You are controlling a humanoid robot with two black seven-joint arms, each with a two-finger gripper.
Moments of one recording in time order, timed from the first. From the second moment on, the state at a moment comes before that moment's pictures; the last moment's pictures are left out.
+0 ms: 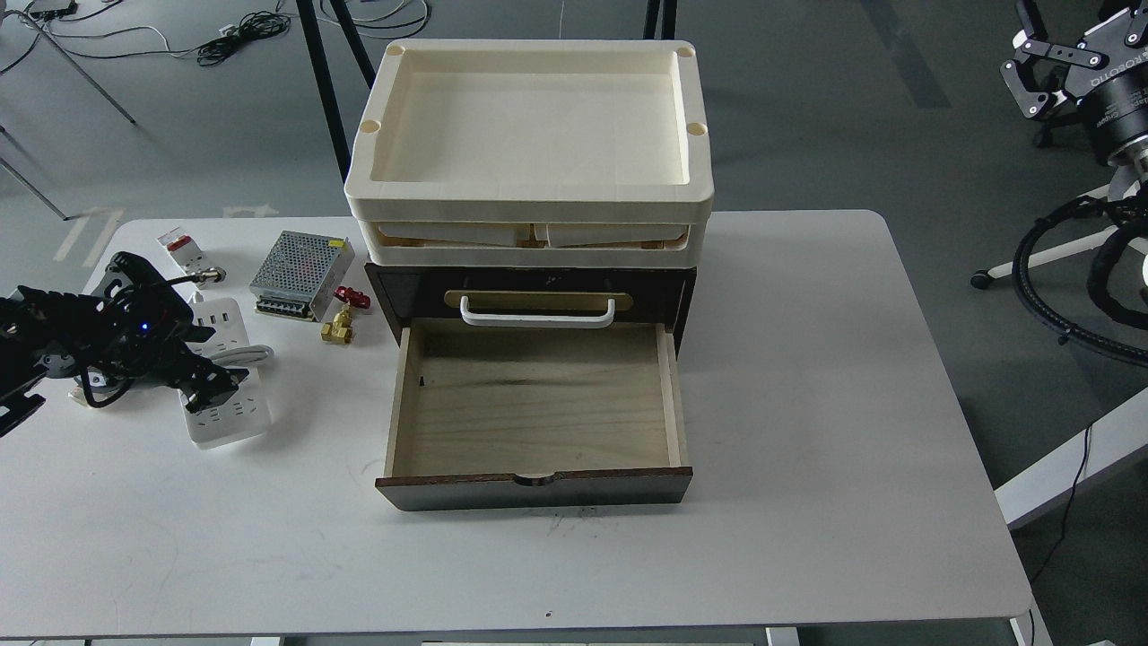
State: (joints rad) left arm -0.90 0.69 -0.01 -0.62 2.18 -0.06 -0.49; right arm 0.76 -0.61 0.95 0.85 -0.10 0.41 0.38
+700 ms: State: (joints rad) left arm -0.89 0.67 0.03 -0.58 2.17 0.00 -0.49; right arm 0.75 -0.61 0.95 0.85 -0.10 0.41 0.39
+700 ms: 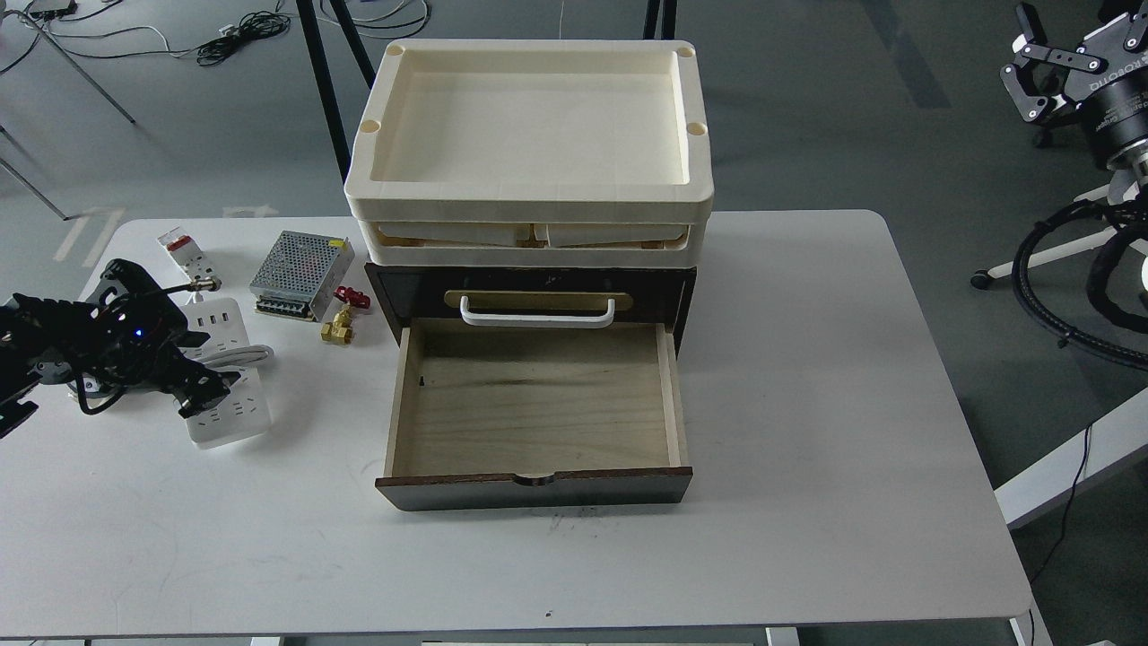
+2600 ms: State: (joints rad) left arm -1.13 1.37 -0.02 -1.48 1.68 -0.36 -0.49; right arm 0.74 -0.63 0.97 0.86 -0.10 0.41 0.38
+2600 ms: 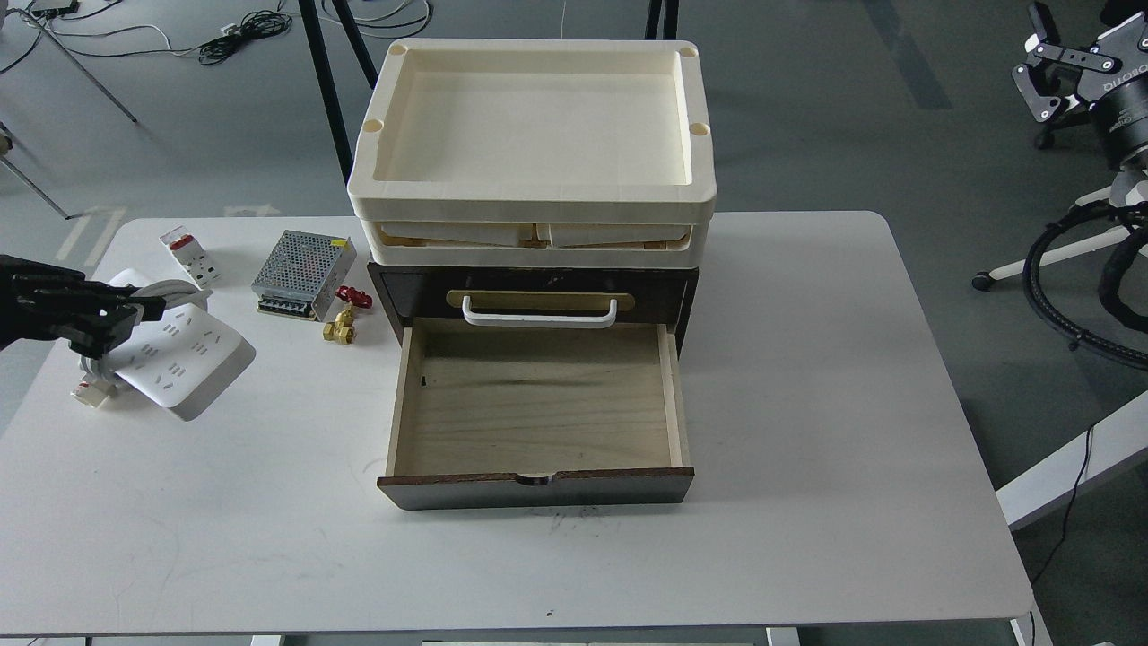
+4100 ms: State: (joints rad) left arm -0.85 0.74 -0.03 -1.35 0.69 -0.25 -0.49; right arm 0.75 -0.66 0.99 0.80 -0.10 0.41 0.38
